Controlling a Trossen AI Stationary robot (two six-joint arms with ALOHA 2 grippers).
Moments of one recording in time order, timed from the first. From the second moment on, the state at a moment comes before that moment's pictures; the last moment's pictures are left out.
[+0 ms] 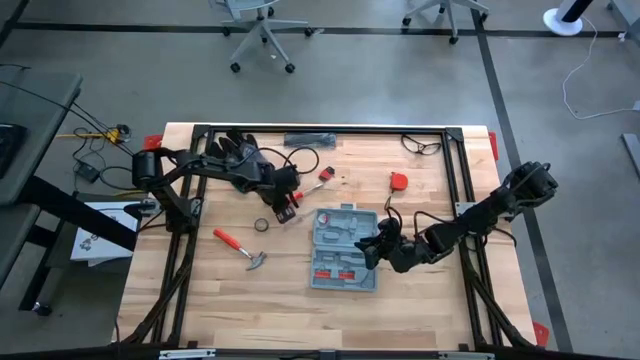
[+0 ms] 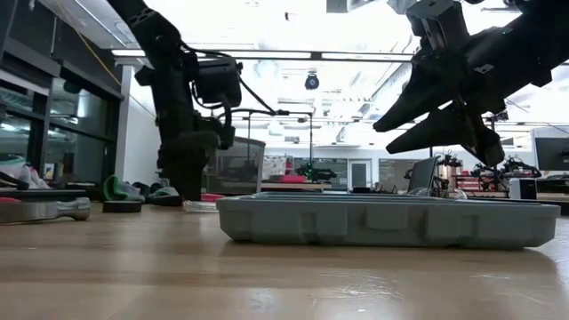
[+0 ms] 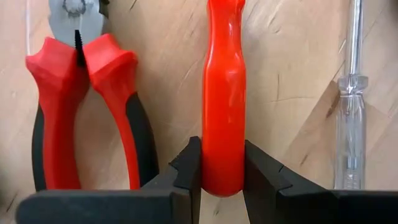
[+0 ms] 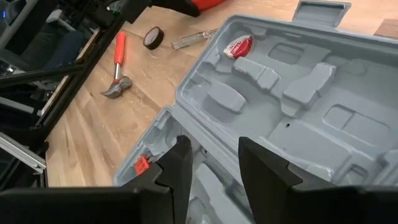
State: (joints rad) left arm 0.26 1.69 0.88 -0.51 0.00 -0.29; right arm 0.49 1.52 0.61 0.19 0.64 1.26
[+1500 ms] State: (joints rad) left arm 0.11 1.74 0.88 -0.26 0.02 -0.38; right arm 0.46 1.52 0.61 0.16 0.59 1.26
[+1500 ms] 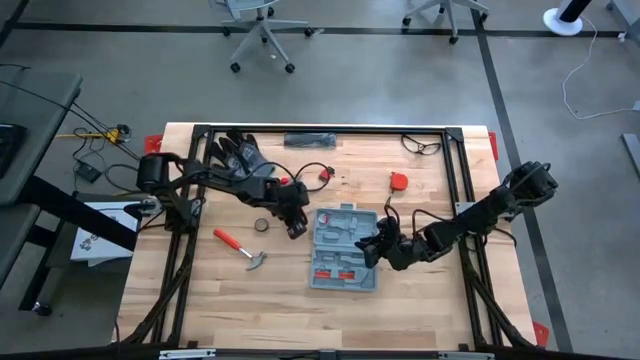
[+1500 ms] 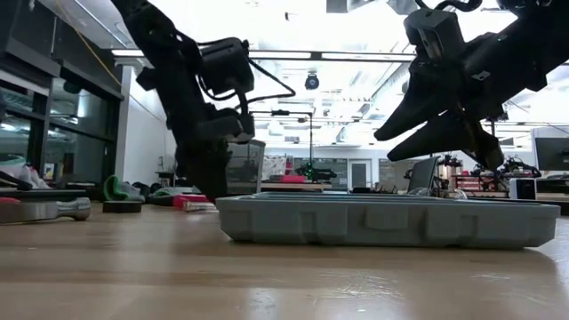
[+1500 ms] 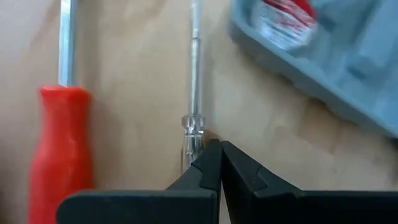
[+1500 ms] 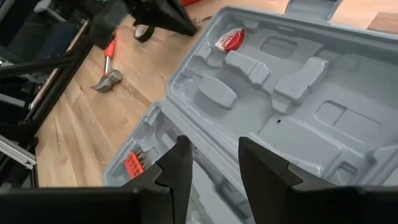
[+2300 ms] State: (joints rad) left arm 0.37 1.71 0.88 -0.21 0.14 -0.36; right arm 0.47 1.52 0.61 0.18 0.59 1.28
